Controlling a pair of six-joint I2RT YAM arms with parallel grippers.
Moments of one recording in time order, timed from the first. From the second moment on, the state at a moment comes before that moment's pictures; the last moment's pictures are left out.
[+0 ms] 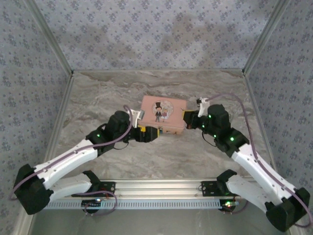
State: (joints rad) left arm -0.79 1.06 0.70 -0.20 0.28 -0.66; right arm 0.53 0.91 0.79 -0.30 -0.13 0.45
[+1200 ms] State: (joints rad) left arm -0.79 1.74 0.54 0.72 0.22 -0.54; right arm 0.37 1.97 1.53 -0.35 0.06 0.25
